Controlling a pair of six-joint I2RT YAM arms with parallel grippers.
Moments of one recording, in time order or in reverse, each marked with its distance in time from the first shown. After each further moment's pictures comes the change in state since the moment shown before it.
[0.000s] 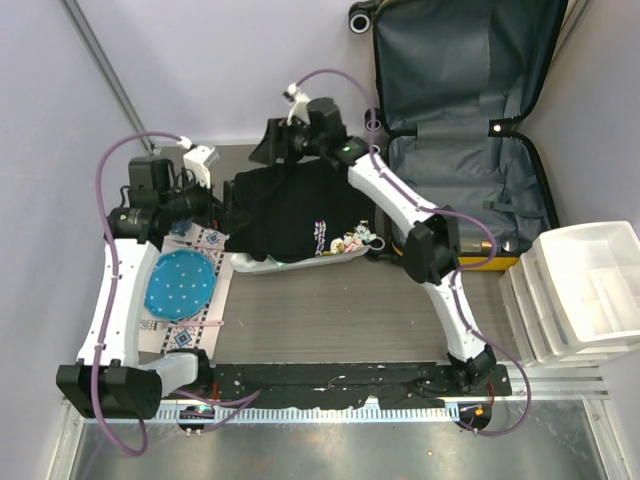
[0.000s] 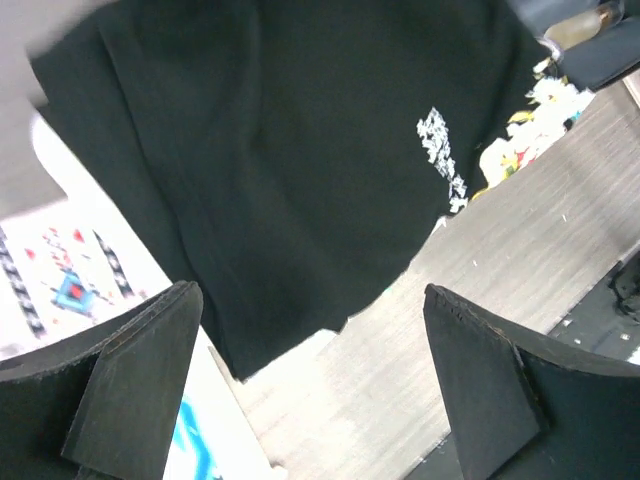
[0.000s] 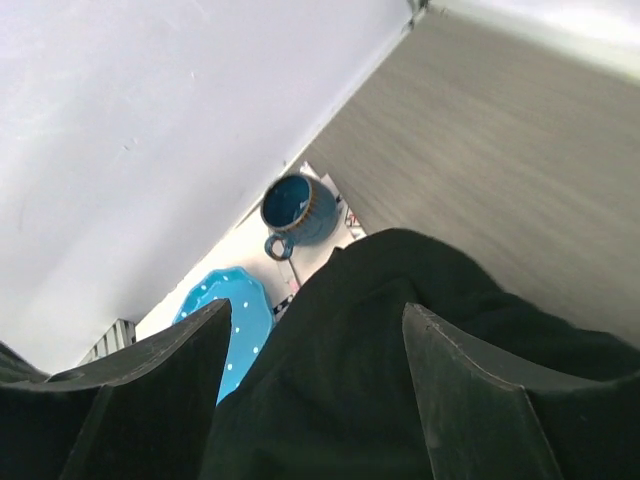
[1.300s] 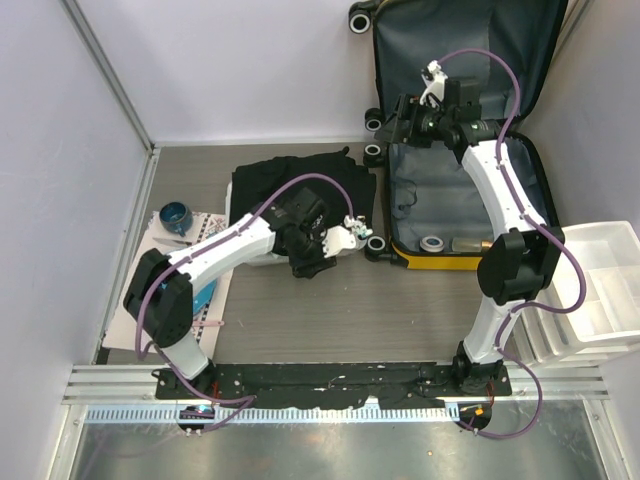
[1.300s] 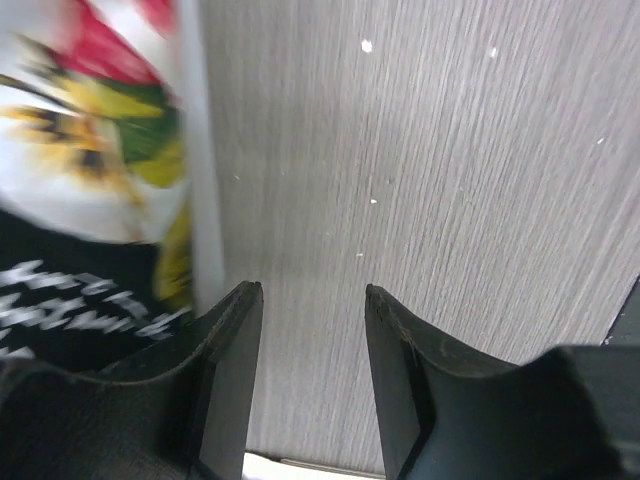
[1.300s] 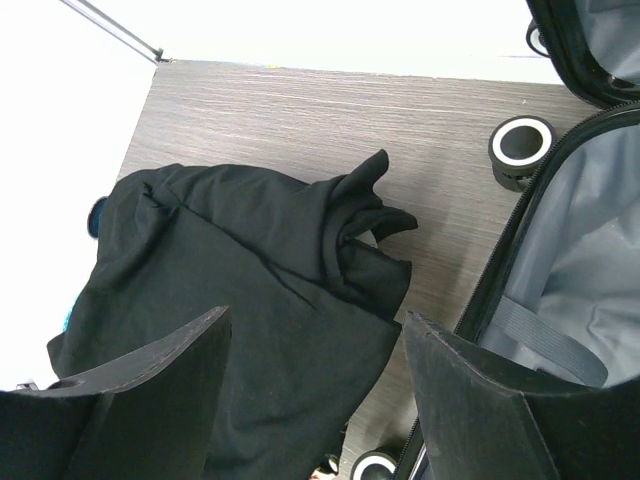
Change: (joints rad) left arm -0.720 0.509 0.068 -0.062 -0.366 0.577; right arm -0.507 -0.523 -0.444 -0.313 -0.015 -0.172
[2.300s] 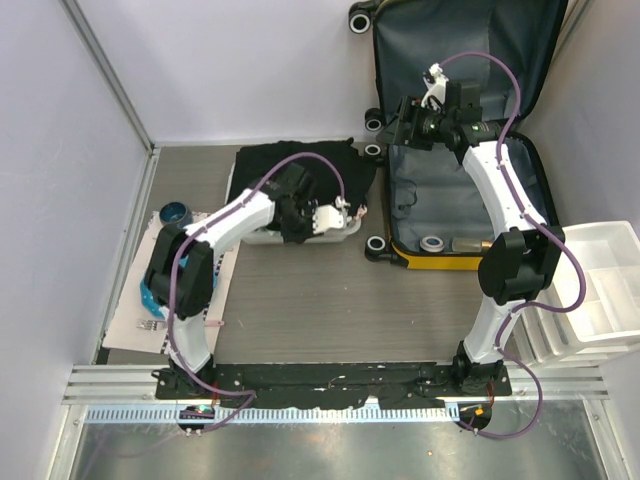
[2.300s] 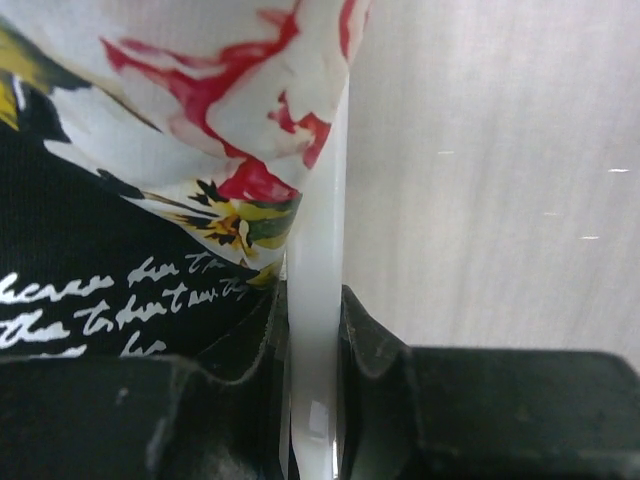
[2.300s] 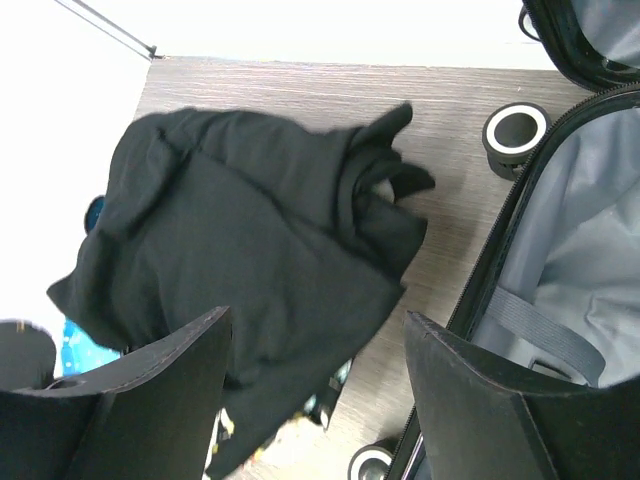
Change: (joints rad) left arm 0.151 0.155 0.146 0.032 -0.011 0.286; right arm -0.013 0.000 -0.021 0.002 -0.005 0.005
